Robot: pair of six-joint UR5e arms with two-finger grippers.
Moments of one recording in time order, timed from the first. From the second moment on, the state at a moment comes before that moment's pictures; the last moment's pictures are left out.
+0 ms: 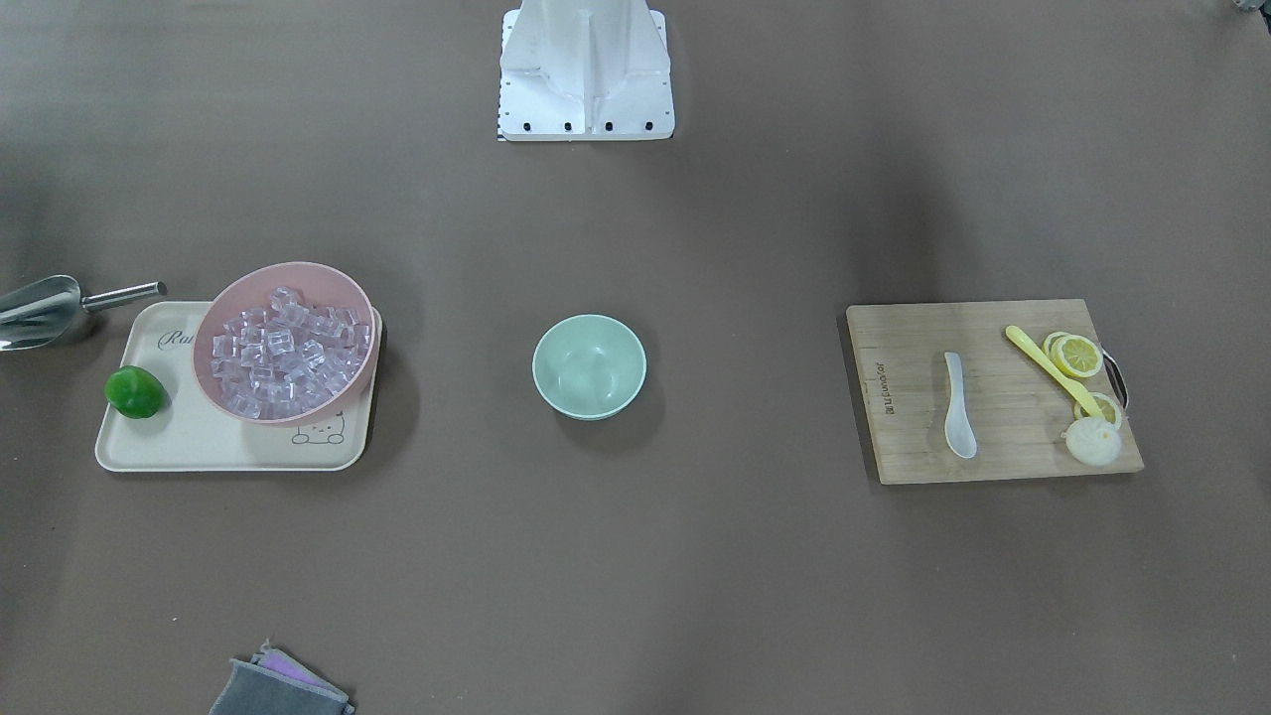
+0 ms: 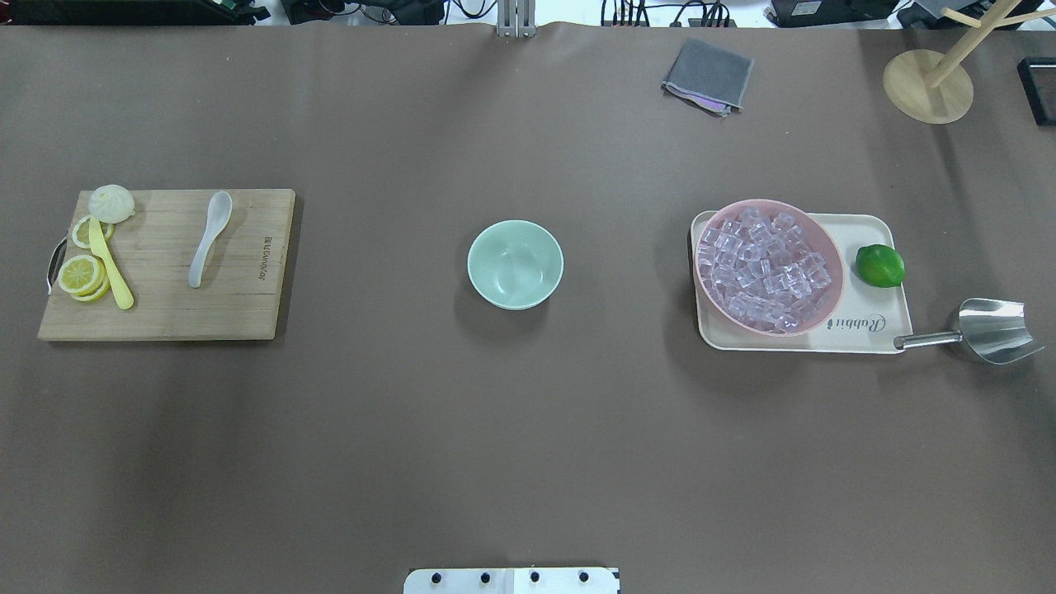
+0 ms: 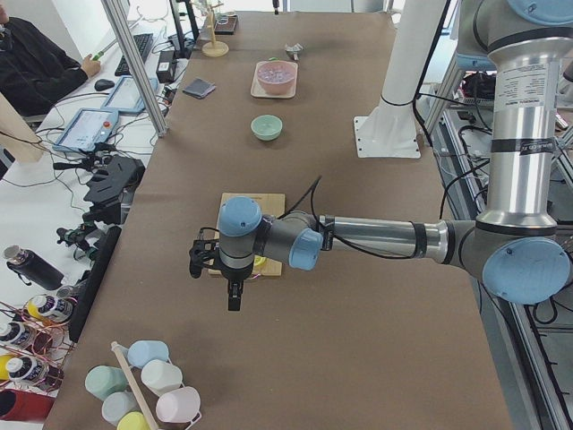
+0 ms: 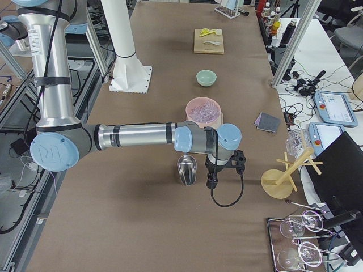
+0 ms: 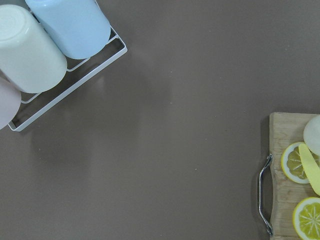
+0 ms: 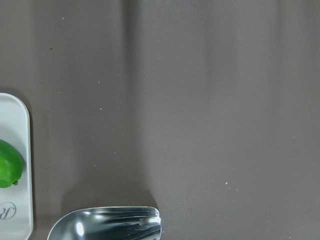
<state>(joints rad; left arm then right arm) -1.51 -1.54 -1.64 -1.81 -2.27 -0.30 1.50 -1.50 1.59 -1.70 2.37 0.03</state>
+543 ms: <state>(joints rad) -1.51 -1.54 -1.64 -1.81 -2.27 -0.30 1.50 -1.49 1.60 -1.70 2.39 0.03</state>
